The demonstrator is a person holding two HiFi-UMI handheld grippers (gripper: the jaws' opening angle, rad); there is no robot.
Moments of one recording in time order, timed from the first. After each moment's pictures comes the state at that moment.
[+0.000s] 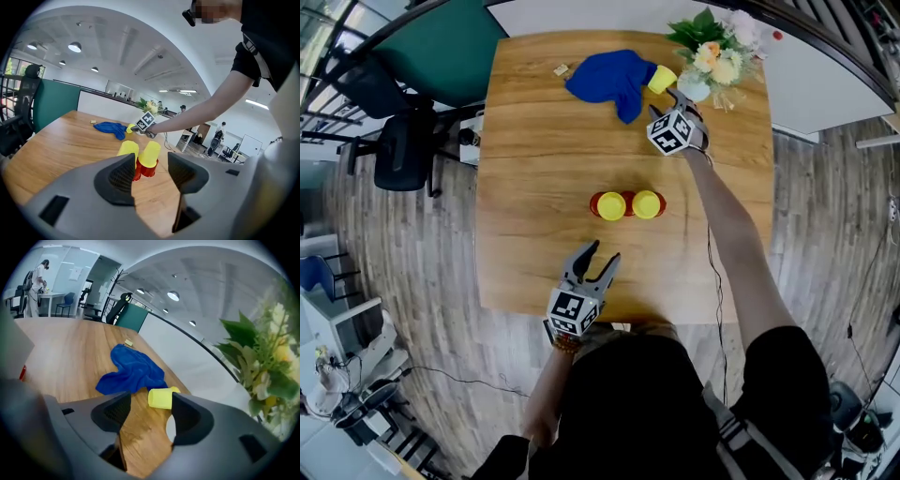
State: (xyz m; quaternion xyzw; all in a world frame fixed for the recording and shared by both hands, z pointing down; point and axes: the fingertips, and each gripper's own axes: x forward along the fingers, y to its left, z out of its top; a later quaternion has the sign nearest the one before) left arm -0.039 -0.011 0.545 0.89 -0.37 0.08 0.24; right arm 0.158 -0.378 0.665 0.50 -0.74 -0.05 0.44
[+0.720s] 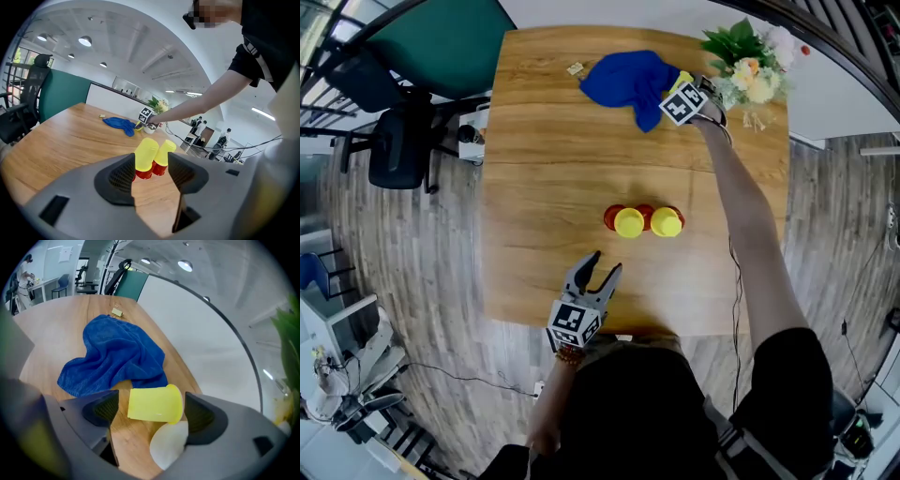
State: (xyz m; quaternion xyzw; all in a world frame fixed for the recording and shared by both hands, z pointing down) left arm -0.079 -0.043 0.571 0.88 -0.38 0.07 0.28; right arm 0.184 -0.465 0.715 0.46 -0.67 0.03 0.58
